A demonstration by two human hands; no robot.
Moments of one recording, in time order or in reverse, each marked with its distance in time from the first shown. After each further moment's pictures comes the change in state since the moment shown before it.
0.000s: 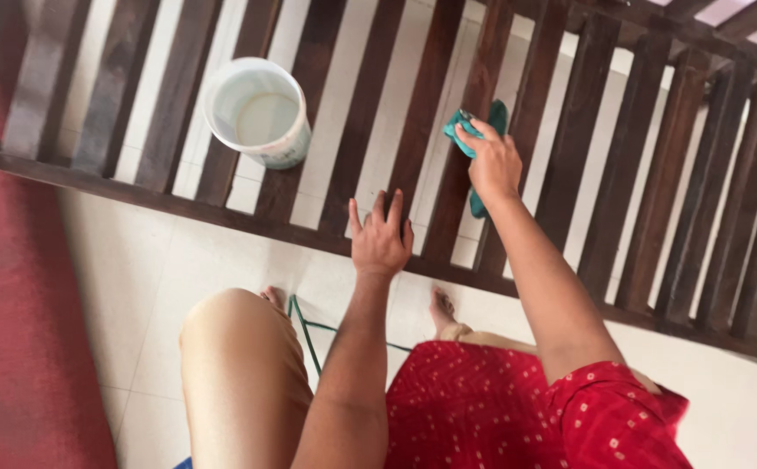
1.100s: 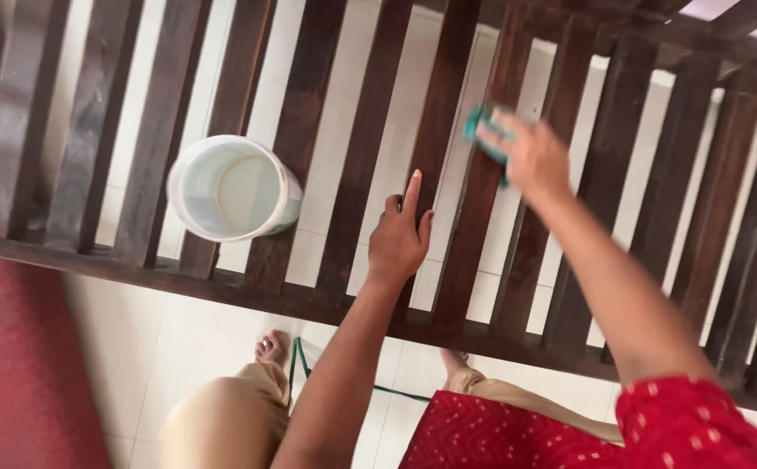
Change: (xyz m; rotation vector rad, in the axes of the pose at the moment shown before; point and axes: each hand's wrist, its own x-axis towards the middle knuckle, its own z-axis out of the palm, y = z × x) left_hand 0.125 0.004 0.017 -0.275 -0.158 -0.061; right_hand 0.093 0.075 0.023 -0.226 -0.024 -0.323
